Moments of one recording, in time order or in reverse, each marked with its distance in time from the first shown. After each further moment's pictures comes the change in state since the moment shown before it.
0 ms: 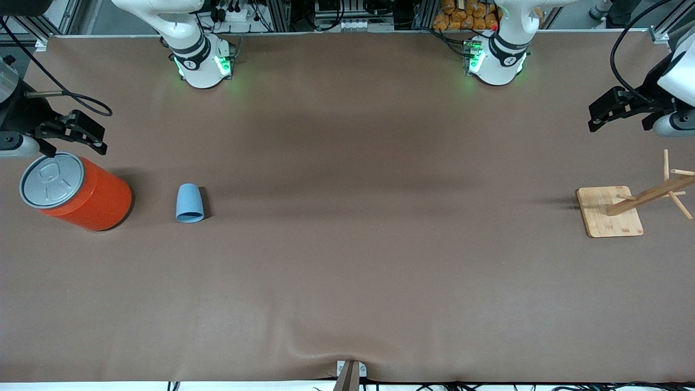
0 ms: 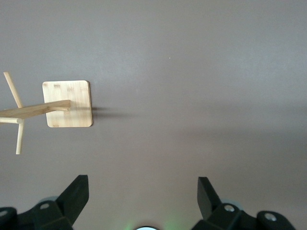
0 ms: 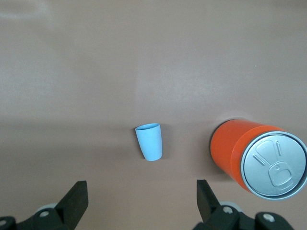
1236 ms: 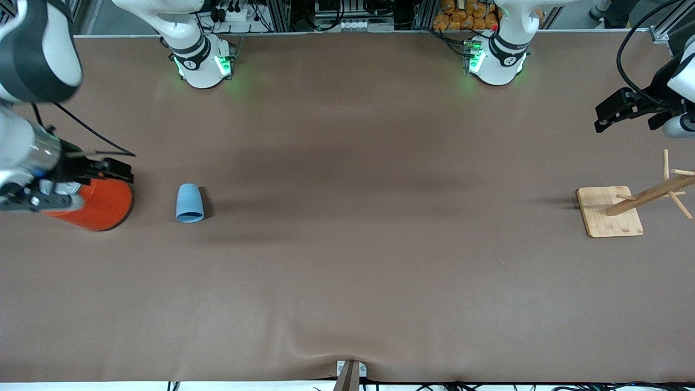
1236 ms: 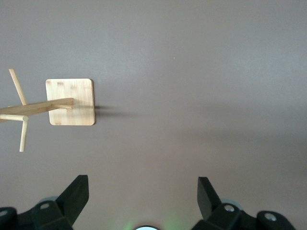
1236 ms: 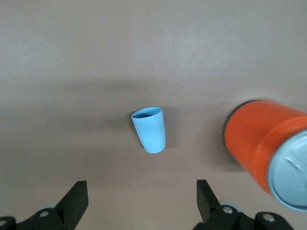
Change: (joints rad) left arm 0.014 0.000 0.007 0.000 0.000 -0.001 0.000; right arm -0.022 0.203 -0.006 -0.032 0.029 0.019 -0.004
